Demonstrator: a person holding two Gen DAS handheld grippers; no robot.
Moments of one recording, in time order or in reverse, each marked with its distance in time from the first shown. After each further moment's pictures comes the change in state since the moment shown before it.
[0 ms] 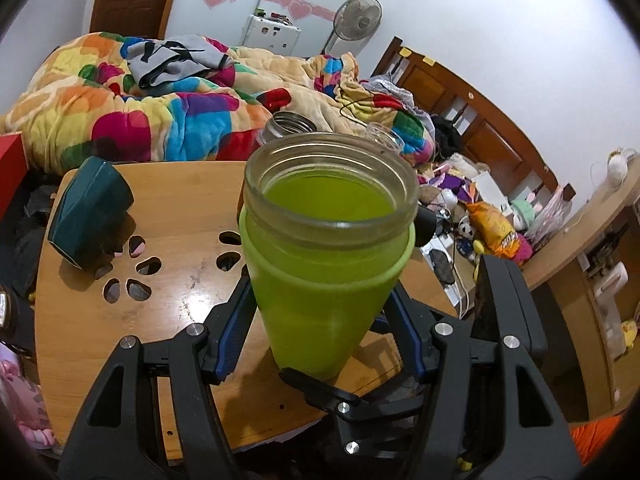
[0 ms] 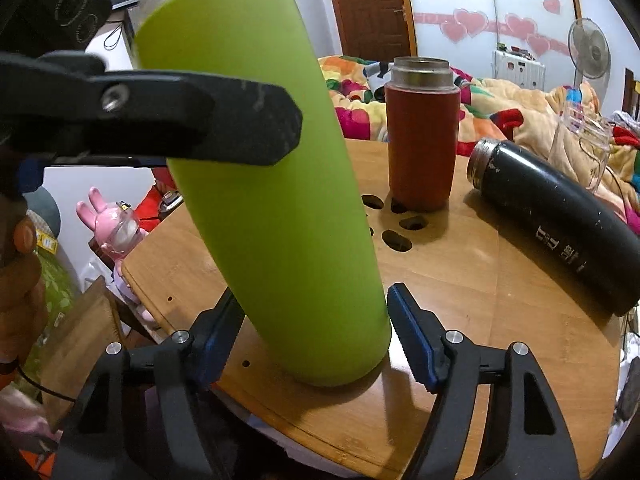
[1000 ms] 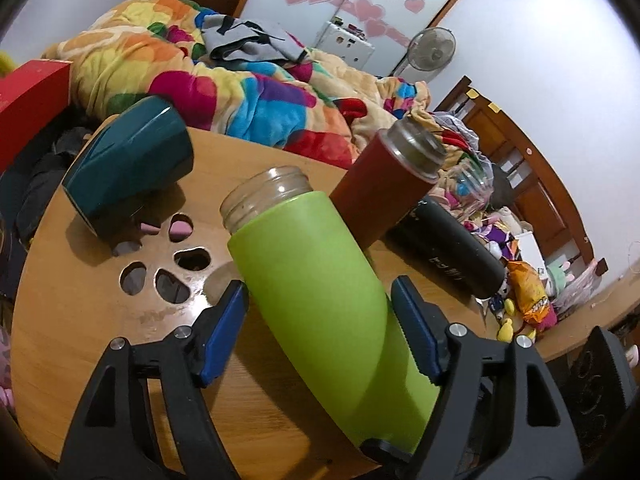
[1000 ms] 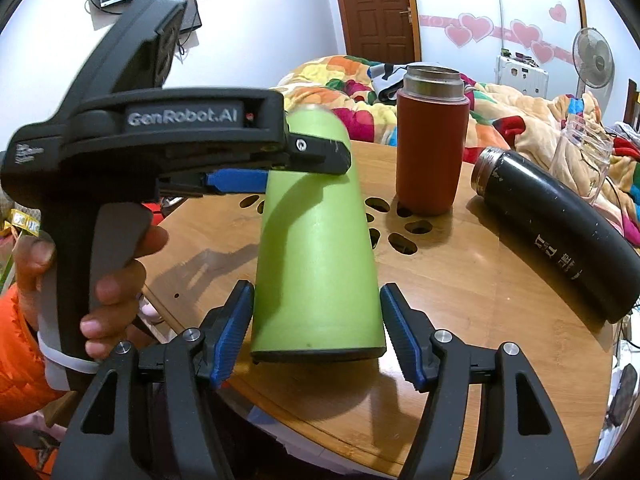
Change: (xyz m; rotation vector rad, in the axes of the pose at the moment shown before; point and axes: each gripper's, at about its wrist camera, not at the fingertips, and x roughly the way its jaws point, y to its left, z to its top) left arm 0.044 0.068 -0.010 -0.232 -0.069 0.120; right arm -0.004 0.007 0.004 -0.028 0.016 -0.009
